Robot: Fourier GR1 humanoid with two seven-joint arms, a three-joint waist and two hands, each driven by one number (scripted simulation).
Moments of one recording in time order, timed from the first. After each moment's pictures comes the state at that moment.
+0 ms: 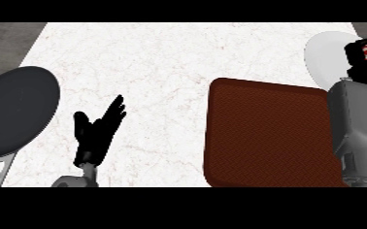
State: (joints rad) left arm -0.03 0.09 -0.10 -1.42 0.09 0.02 0.22; right arm -0.80 -0.25 -0.76 -0.72 1.95 -1.23 1.04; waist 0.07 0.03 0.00
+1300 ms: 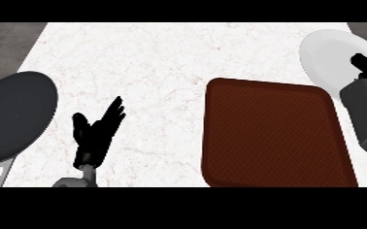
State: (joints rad) left arm -0.02 0.08 -0.09 -1.42 0.09 0.03 0.22; right arm -0.91 -0.45 -0.87 -0.26 1.64 -1.40 0.82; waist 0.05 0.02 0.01
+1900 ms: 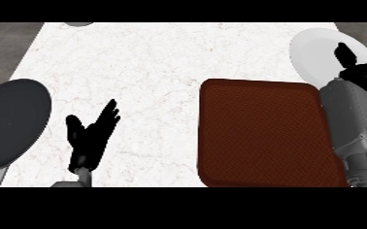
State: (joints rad) left arm 0.01 0.08 -0.06 -1.42 0.10 0.04 0.22; right arm -0.80 -0.29 -0.63 -0.61 1.33 -1.46 0.76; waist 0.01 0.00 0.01
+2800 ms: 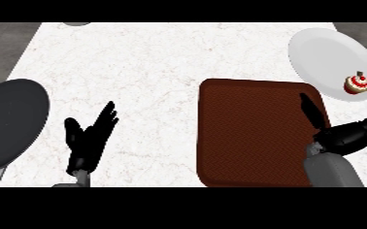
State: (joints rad) left arm 0.02 0.09 -0.06 -1.42 0.09 0.03 0.21; right arm -0.19 -0.27 0.05 -1.18 0.82 -1.48 0.73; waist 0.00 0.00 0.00
